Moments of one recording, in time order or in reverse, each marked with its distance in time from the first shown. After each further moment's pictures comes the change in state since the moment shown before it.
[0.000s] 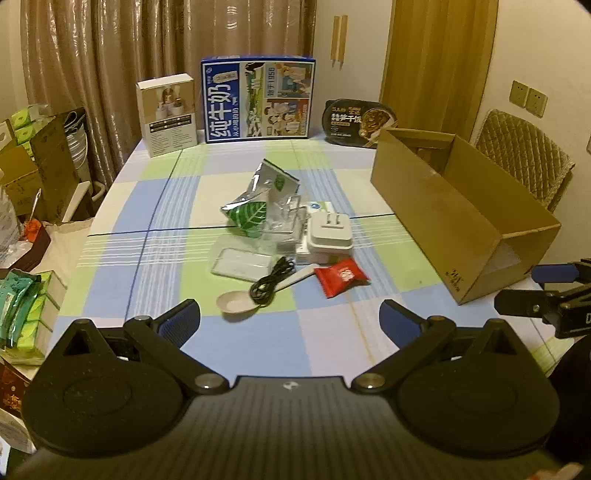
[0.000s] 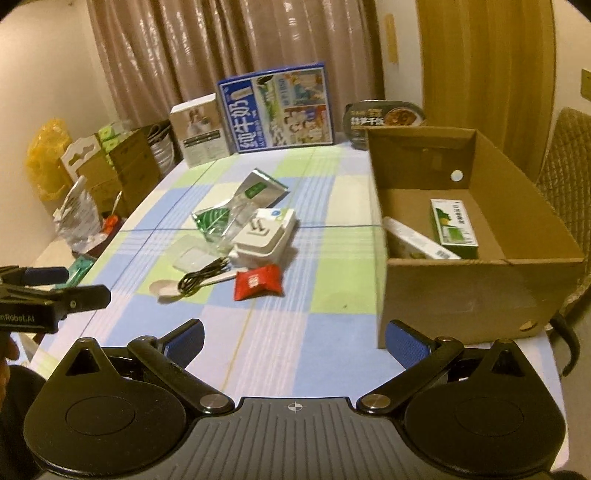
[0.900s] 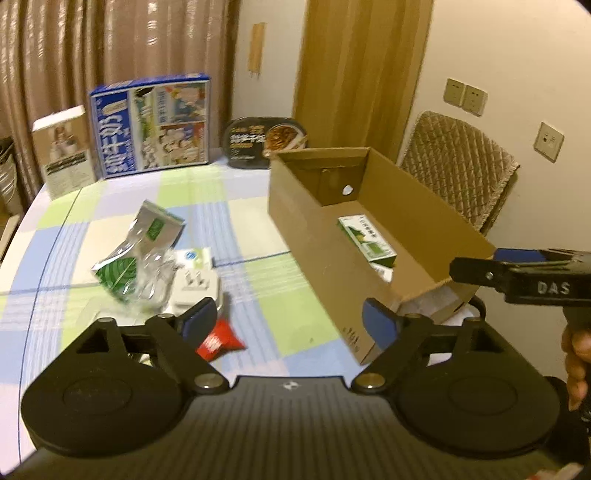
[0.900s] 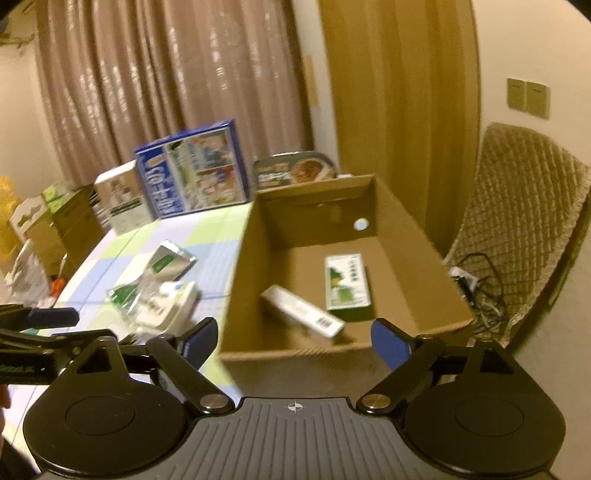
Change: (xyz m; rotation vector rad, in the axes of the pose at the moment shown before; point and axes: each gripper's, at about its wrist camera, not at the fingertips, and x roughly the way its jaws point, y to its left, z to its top) left arm 0.046 -0.113 0.054 0.066 -0.029 -0.184; right arm -0.032 -0.099 0.040 0.100 -0.150 -0.141
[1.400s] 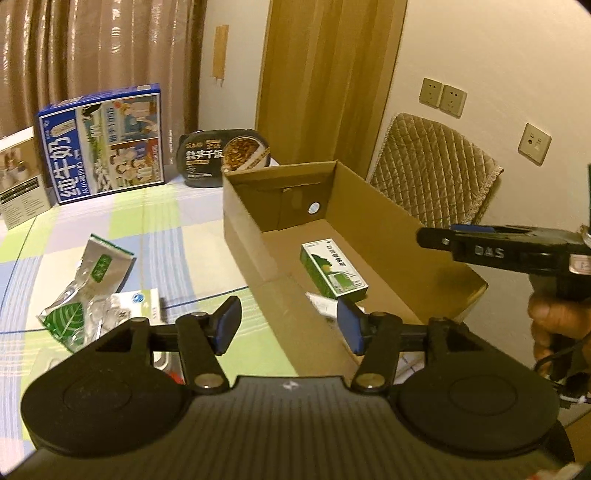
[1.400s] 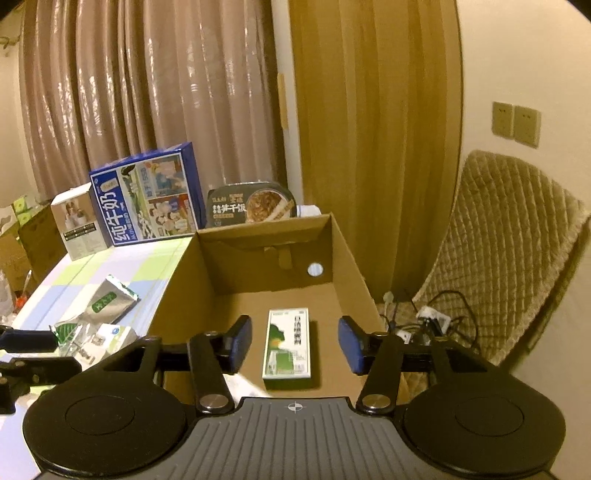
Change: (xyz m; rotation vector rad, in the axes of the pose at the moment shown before) left arm 0.052 -0.034 0.045 0.049 -0.011 -0.080; right arm 0.050 -0.063 0.044 -0.018 -0.076 -0.093
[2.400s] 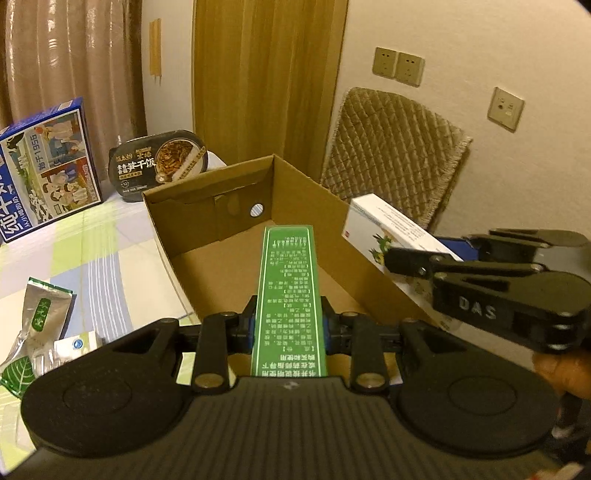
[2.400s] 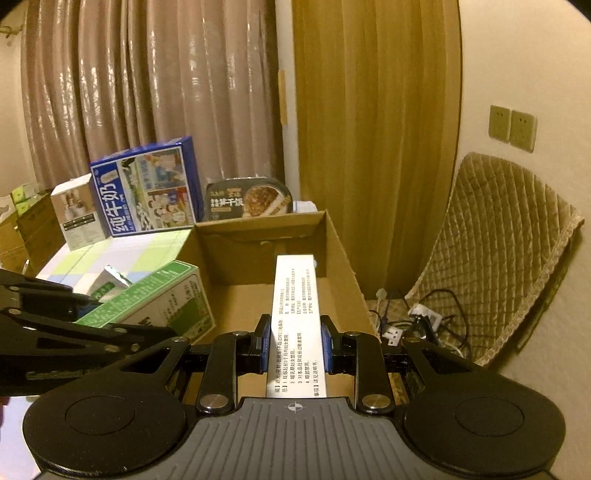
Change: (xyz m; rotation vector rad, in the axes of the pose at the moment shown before) left arm 0.067 -0.063 0.038 0.127 0.056 -0.085; right arm -0.009 -0.002 0.002 -0.033 0.014 -0.017
